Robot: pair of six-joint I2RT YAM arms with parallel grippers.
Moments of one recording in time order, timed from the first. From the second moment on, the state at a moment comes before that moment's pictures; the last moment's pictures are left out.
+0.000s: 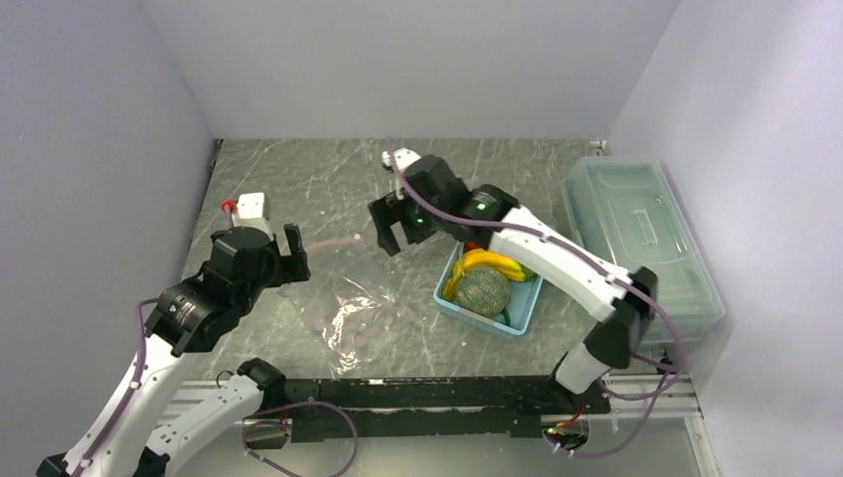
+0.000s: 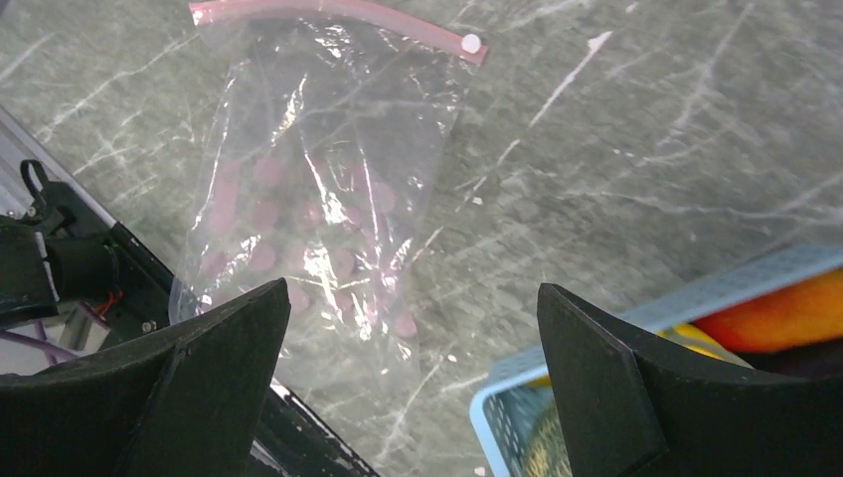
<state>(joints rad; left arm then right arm) -0.54 0.72 1.08 -0.96 -0.44 -0.44 0.88 1.55 1.60 -0.74 0.02 0.25</state>
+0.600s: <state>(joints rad) -0.54 0.66 1.02 -0.98 -0.45 -0.45 0.98 2.00 1.84 -0.75 -0.06 0.26</state>
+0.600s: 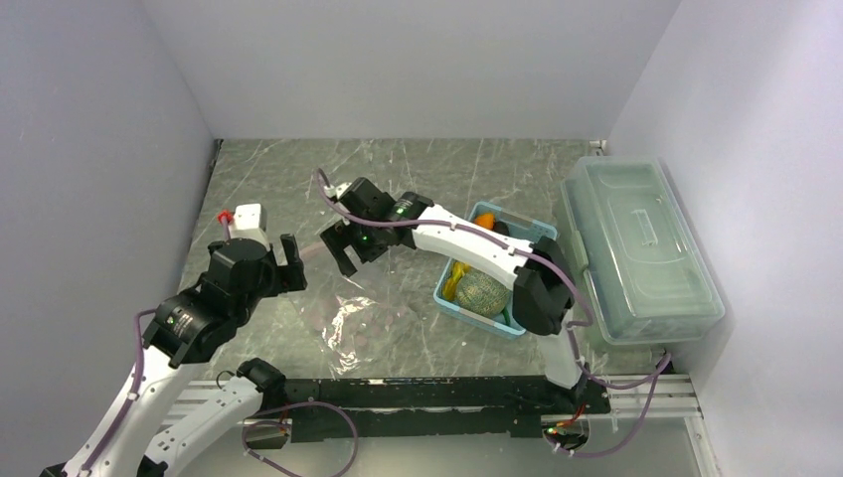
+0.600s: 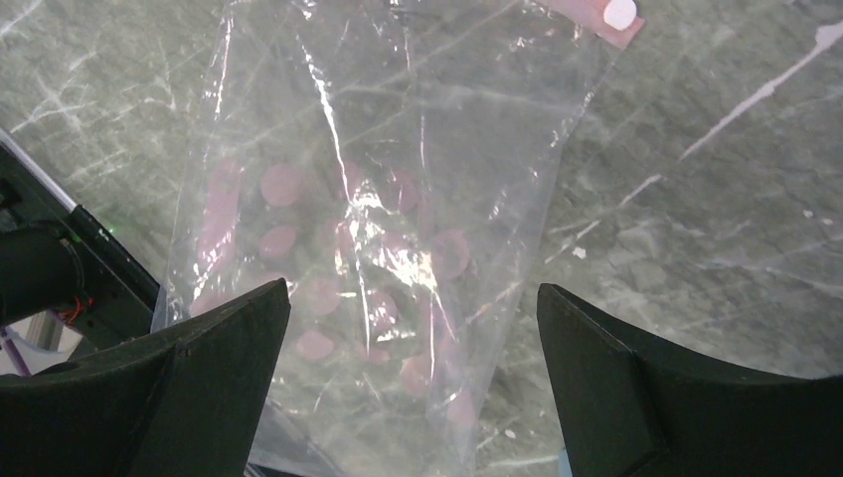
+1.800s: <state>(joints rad) -0.54 0.63 0.98 -0.99 -0.44 -0.45 1.02 2.32 2.06 -0.82 -0.05 0.22</state>
